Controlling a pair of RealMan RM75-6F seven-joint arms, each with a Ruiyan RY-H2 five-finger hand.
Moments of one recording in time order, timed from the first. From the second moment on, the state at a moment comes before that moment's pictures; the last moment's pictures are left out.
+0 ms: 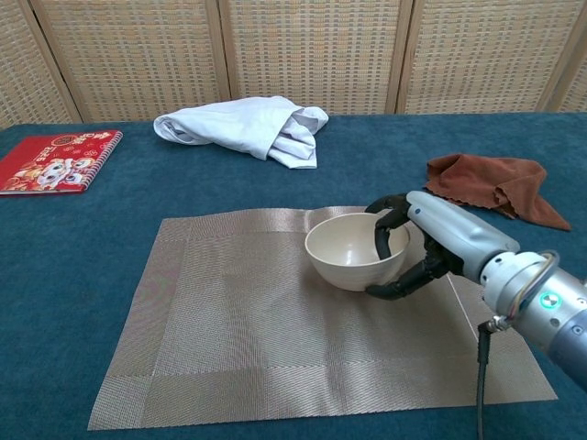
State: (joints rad) left arm -0.16 -1.19 -0.01 -1.84 1.62 1.49 0.25; right arm 0.49 -1.87 0.20 -1.41 -1.23 1.13 -0.17
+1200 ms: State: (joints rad) left arm -0.16 -1.19 -0.03 -1.84 1.58 1.48 0.25; right arm 0.38 -1.54 0.12 -1.62 -1.34 1.28 -0.21
